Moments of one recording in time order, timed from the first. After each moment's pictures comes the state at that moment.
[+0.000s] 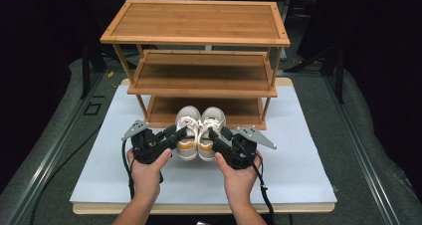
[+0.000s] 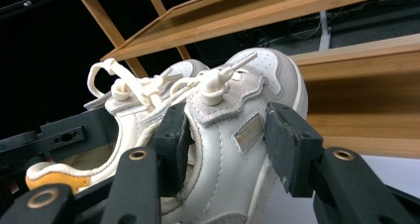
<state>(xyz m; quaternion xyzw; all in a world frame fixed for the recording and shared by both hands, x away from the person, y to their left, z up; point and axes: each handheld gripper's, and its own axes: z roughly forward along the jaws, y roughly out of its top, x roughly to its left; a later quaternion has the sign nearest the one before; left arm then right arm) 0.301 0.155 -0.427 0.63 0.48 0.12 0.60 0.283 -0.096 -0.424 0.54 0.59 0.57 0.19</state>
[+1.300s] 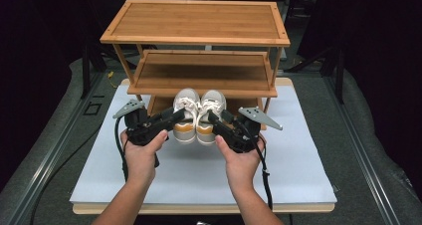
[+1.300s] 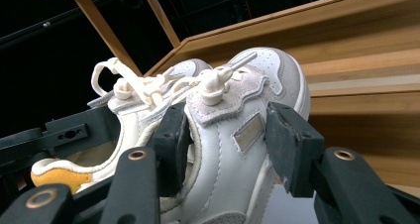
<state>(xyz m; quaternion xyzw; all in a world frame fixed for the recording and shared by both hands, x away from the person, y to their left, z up) 0.319 0.158 -0.374 0.63 0.47 0.12 0.60 0.298 -0.097 -0.375 0.53 0.58 0.59 0.19</state>
